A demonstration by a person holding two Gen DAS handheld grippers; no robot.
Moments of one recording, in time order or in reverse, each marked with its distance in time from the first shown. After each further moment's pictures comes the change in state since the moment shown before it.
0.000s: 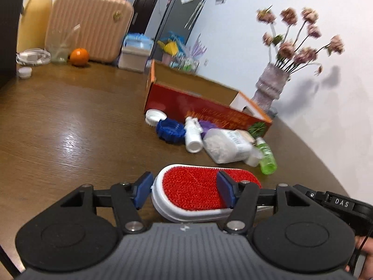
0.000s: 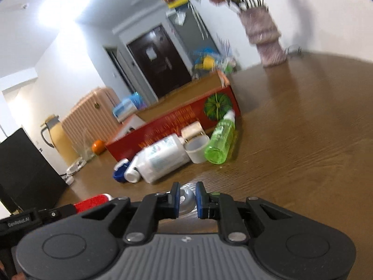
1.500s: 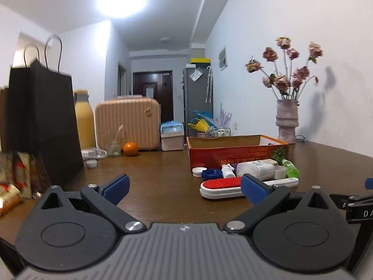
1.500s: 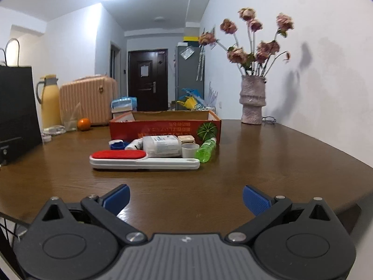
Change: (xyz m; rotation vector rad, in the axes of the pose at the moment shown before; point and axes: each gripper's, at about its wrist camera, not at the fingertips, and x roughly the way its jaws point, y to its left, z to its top) left arm -0.102 -0.039 -0.088 0.299 -0.420 0.268; right arm -0.087 0.078 -0.087 -0.405 -0.170 -0.266
